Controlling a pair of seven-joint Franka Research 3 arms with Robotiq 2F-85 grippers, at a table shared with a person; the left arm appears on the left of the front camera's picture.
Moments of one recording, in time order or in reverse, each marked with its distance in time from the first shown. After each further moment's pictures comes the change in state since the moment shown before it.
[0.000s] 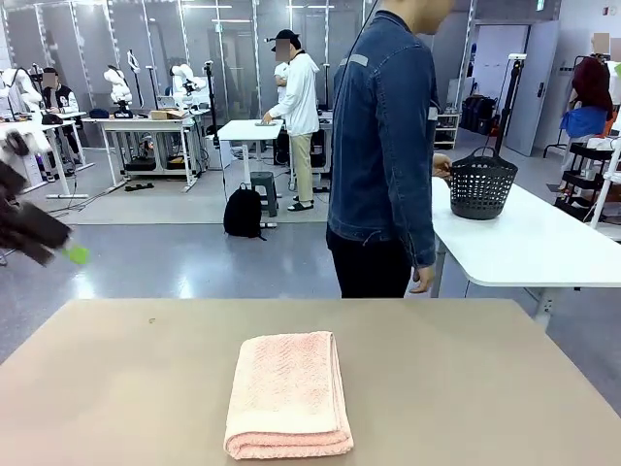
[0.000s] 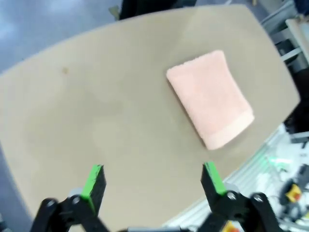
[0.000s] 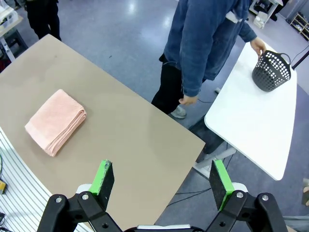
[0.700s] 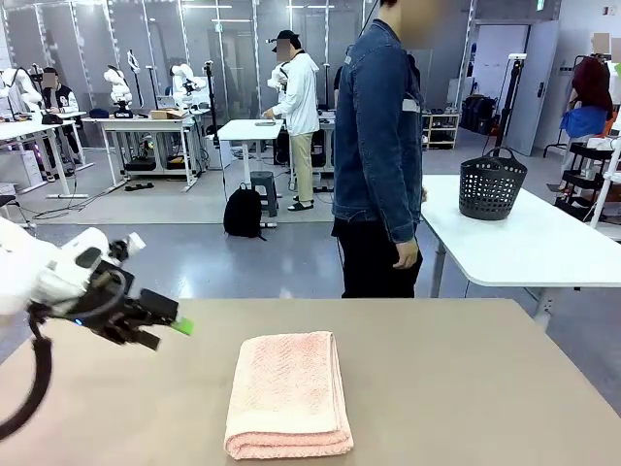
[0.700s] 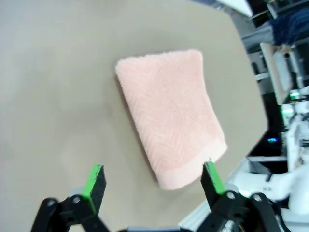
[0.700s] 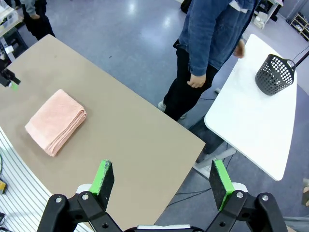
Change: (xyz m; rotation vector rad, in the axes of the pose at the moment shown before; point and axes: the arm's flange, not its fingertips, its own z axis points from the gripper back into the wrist) left arm -0.037 -0.040 -0.167 -0.232 -0.026 0.246; right arm 0.000 0.000 0.000 0.001 -0.001 0.001
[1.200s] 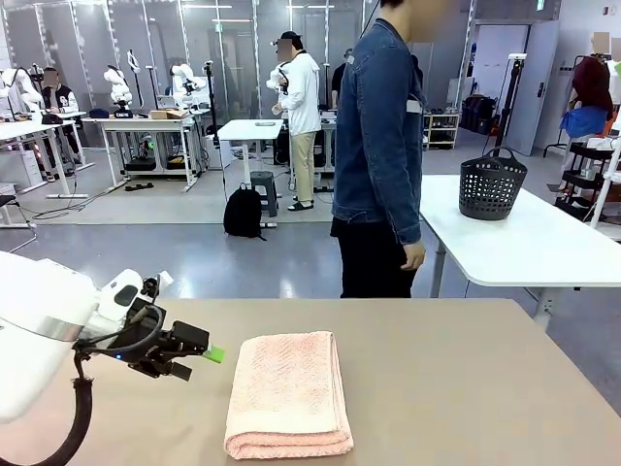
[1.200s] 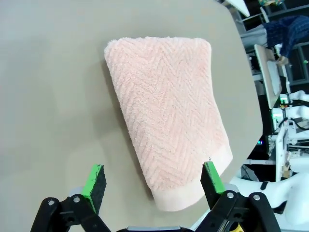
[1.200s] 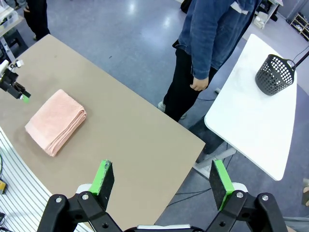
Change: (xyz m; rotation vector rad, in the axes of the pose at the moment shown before) left arm -0.016 0.017 -0.068 -0.059 0.025 0.075; right arm 0.000 0.000 0.000 0.000 0.000 0.000
